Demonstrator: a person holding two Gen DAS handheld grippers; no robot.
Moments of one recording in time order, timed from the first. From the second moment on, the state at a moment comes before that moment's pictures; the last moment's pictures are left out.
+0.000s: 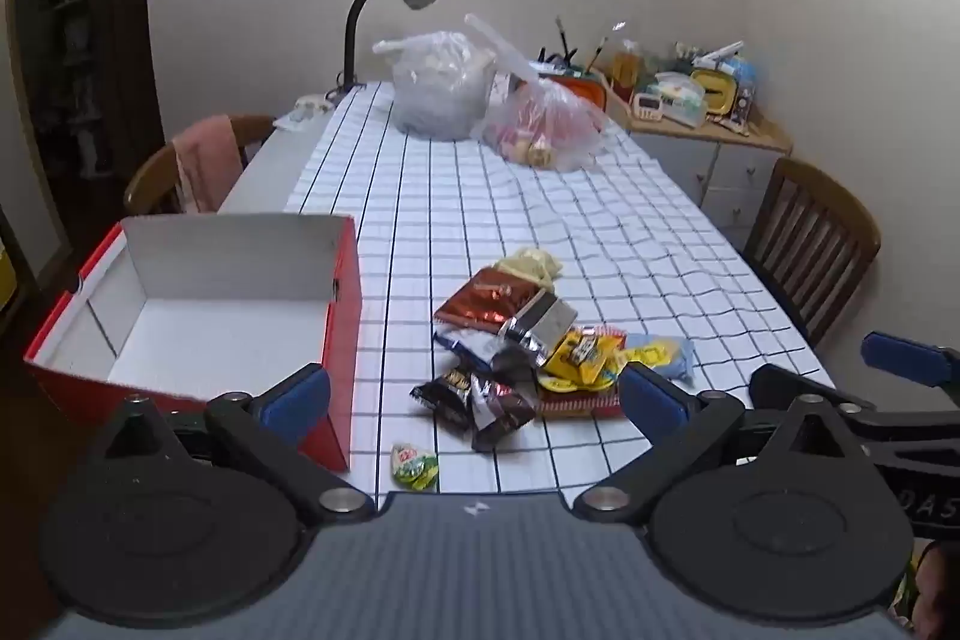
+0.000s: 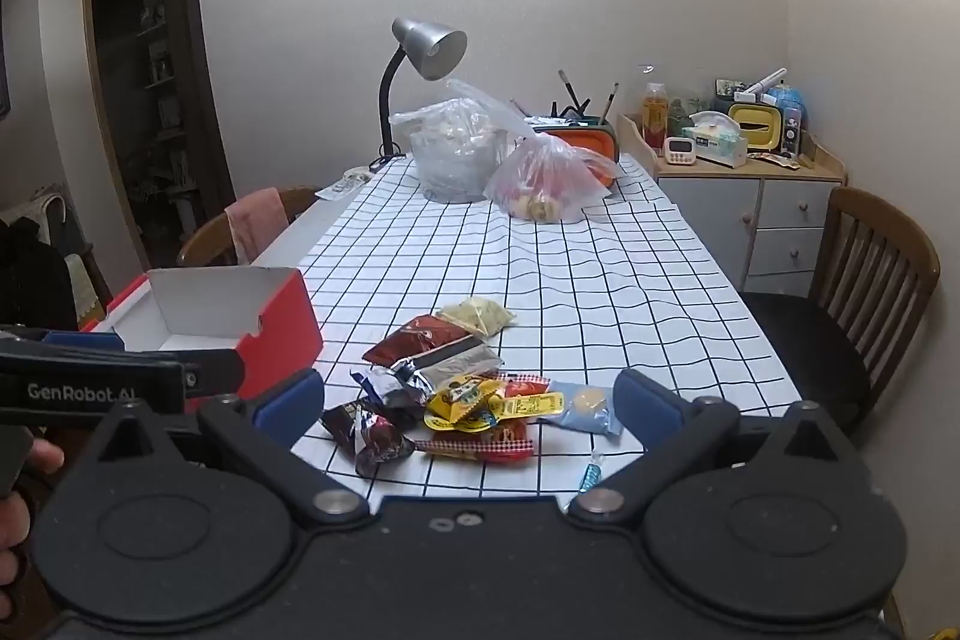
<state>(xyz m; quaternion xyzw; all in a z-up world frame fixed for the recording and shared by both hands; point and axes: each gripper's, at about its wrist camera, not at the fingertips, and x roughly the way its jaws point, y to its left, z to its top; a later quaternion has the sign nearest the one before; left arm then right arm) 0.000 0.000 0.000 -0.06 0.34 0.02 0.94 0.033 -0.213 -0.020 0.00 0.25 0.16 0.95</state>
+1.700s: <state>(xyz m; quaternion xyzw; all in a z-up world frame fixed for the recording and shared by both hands) 0.000 0.005 0.000 -0.04 0.35 0.04 0.94 0.033 -0.195 -0.019 -0.03 0.27 0.17 0.95</state>
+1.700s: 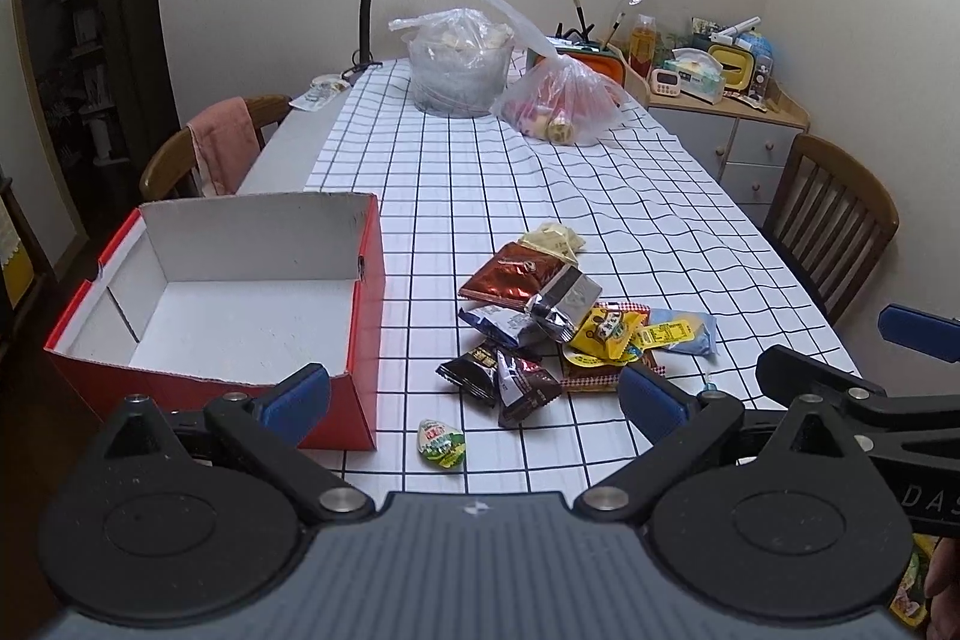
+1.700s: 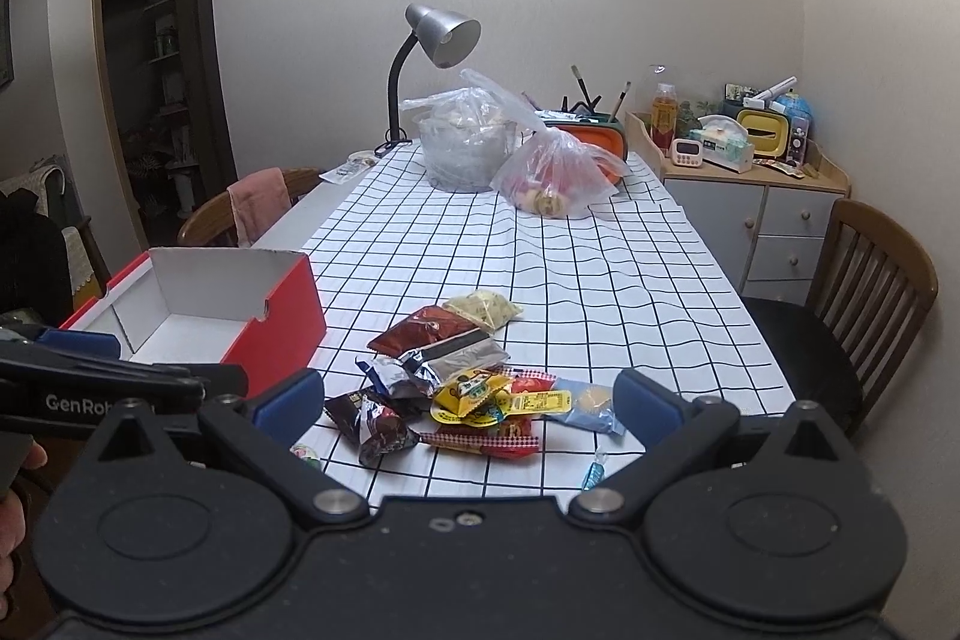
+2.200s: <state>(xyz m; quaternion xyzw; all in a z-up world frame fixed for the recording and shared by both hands) -0.002 0.005 0.003 -0.04 0.34 0.04 0.94 0.036 -0.198 -0.019 -0.03 0.28 0.16 0.95</state>
